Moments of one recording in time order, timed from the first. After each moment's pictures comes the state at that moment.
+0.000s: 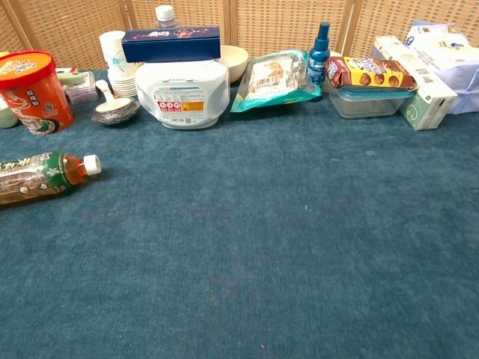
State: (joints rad) left arm -0.16 -1.02 0.00 -1.74 1.33 1.29 0.16; right arm 0.16 -1.05 -0.01 -1.69 -1.51 1.28 0.16
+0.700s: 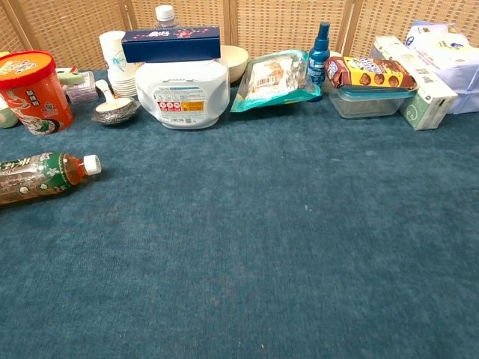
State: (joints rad) left arm -0.38 -1.21 -0.11 -1.65 1.05 1.03 0.33; right arm 0.16 -1.04 -0.01 -1.67 -1.51 1.29 0.18
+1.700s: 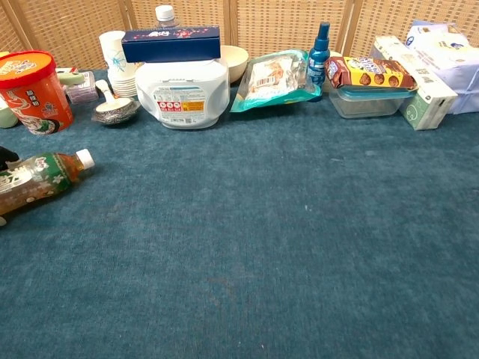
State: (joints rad) left arm -0.50 -1.37 -0.06 -1.60 0.80 1.07 0.62; right arm 0.16 -1.03 -0.01 -1.67 -1.51 1.29 0.23
